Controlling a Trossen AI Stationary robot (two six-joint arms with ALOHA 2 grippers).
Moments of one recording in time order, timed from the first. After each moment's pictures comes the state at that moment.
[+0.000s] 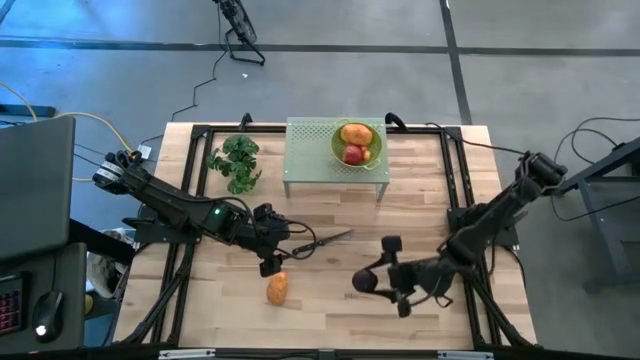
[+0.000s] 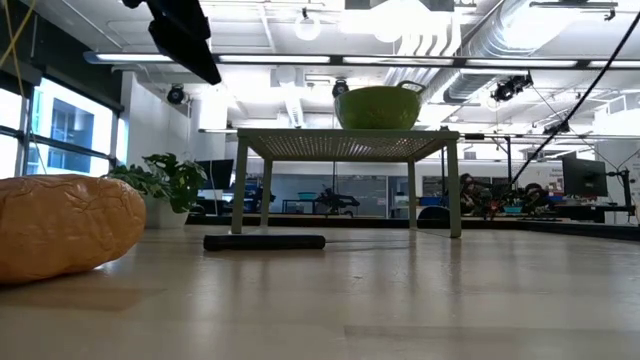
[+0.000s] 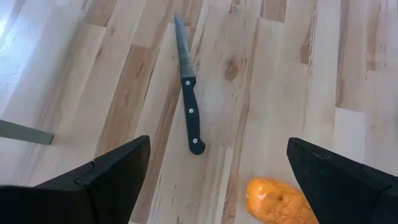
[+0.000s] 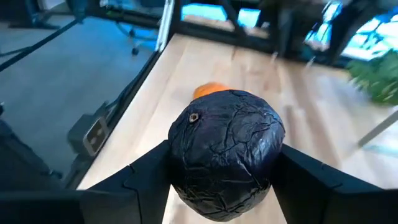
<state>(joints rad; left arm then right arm) -0.39 1.38 1.15 -0.71 -0.30 -0.53 0.72 1.35 0.86 0.02 0.53 0.16</state>
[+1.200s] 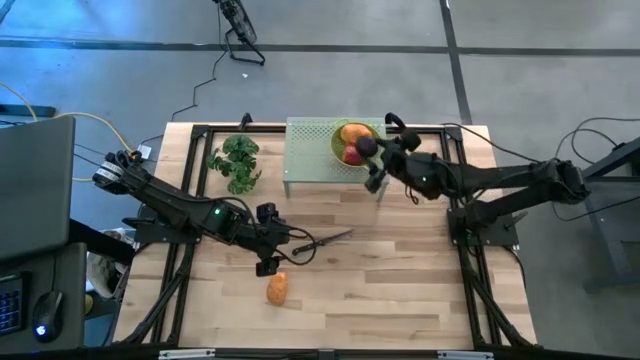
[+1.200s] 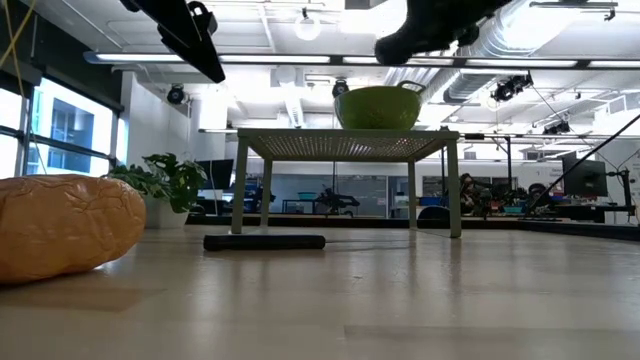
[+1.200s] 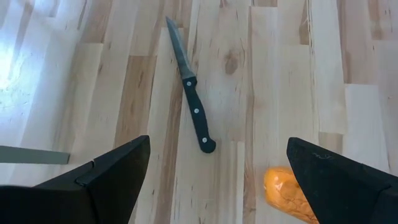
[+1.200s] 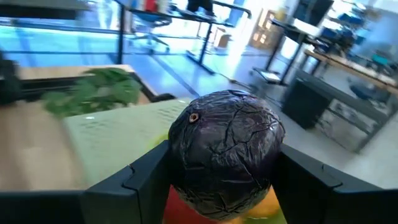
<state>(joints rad) -0.39 1.38 1.15 -0.71 -0.30 -0.37 -0.06 1.14 0.86 0.04 0.67 -0.07</state>
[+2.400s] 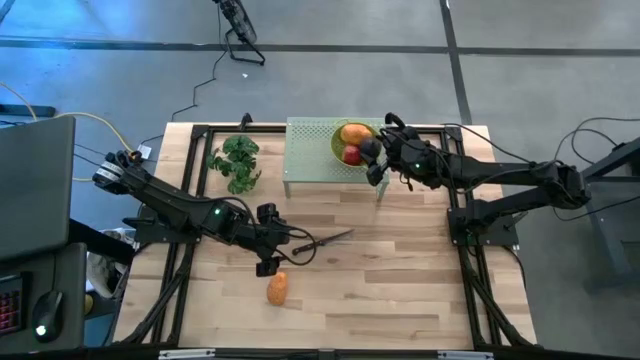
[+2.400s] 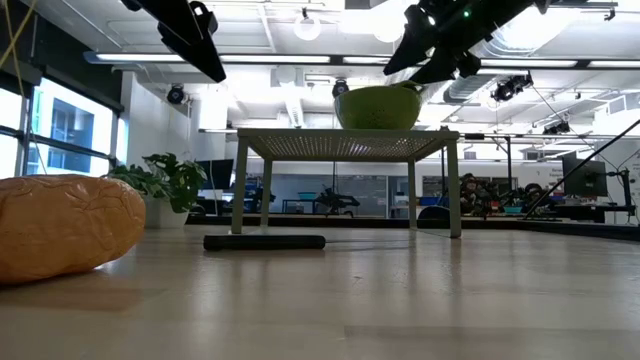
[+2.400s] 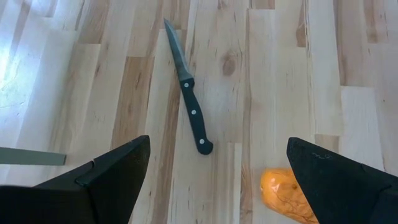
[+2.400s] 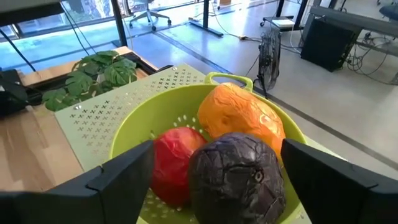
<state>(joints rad) -0.39 1.38 1.15 -0.71 -0.30 -0.38 -0.20 1.14 0.86 -0.10 0.49 0.21</state>
